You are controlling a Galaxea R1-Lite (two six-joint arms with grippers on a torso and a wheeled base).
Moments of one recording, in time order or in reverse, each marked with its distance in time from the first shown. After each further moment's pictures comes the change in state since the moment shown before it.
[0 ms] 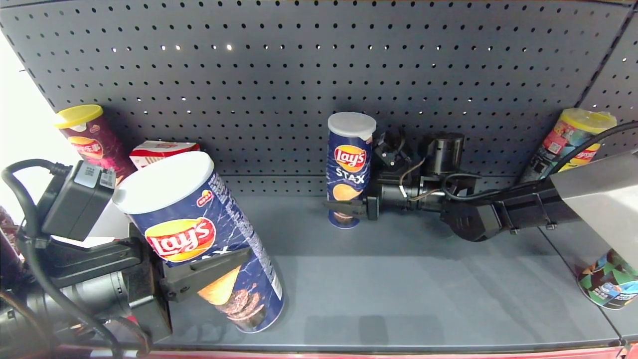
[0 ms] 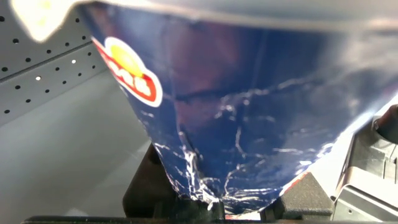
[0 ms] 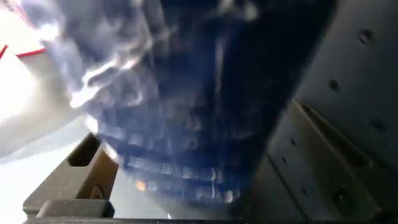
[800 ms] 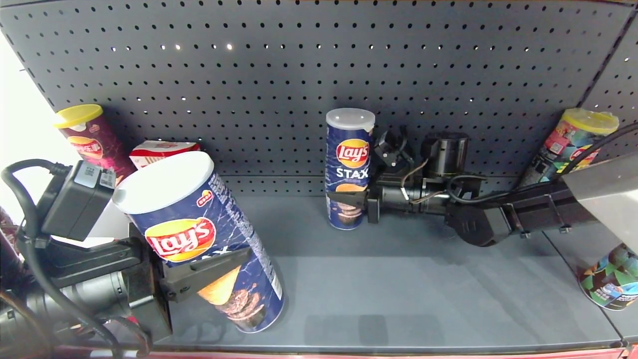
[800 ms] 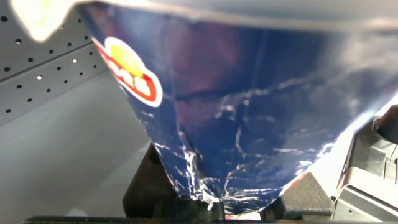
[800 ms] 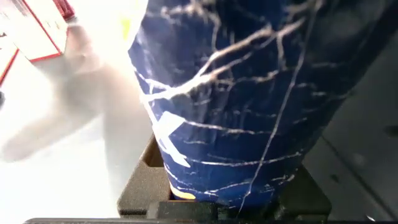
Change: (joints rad) left arm 0.000 0.001 0.000 0.000 0.002 0.000; right arm 0.032 -0.072 0.086 -0.013 -0.025 0.007
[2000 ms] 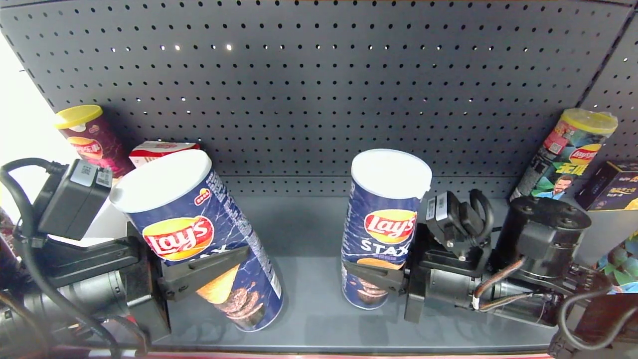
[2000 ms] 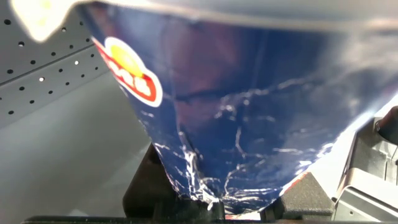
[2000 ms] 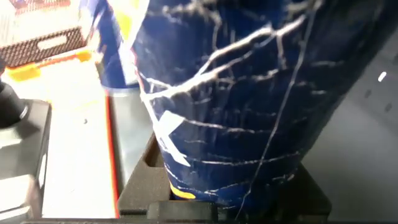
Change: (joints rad) left arm 0.000 -0.007 -0.001 0.001 0.003 0.000; right arm 0.207 -0.357 0.782 -0.484 -0.248 0.049
